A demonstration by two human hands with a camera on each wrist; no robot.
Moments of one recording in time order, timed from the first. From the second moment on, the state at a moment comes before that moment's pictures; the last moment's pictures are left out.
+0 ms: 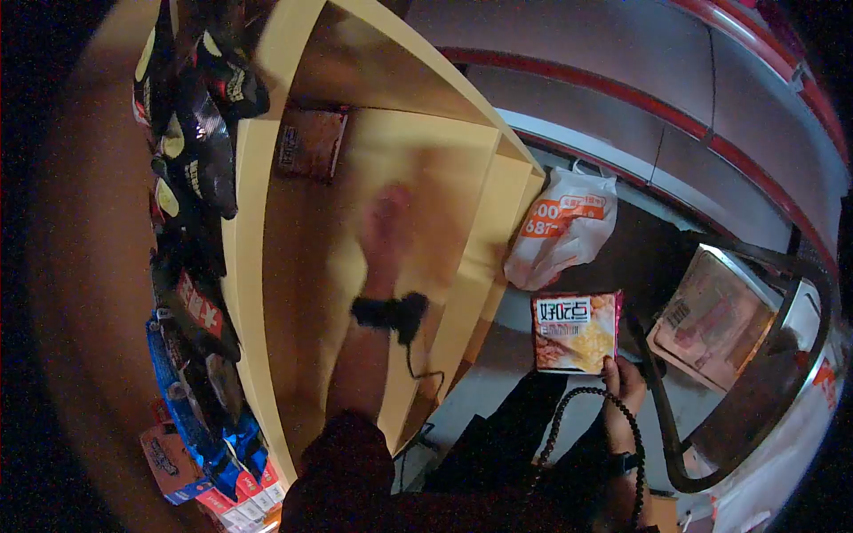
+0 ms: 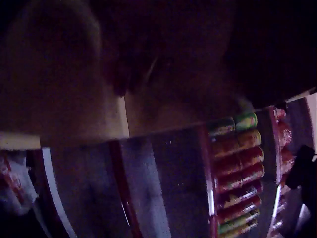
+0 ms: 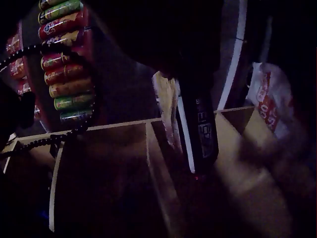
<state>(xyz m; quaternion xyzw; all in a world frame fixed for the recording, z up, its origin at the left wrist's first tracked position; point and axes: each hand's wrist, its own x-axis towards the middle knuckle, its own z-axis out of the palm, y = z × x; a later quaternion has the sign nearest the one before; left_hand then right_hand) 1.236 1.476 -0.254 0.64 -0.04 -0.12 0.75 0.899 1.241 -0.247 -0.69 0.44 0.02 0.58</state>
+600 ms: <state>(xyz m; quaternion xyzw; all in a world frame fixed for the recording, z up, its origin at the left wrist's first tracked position) 1.218 1.485 -0.228 0.72 0.03 -0.08 0.69 1.009 1.242 -0.236 -0.73 0.20 -0.04 0.66</state>
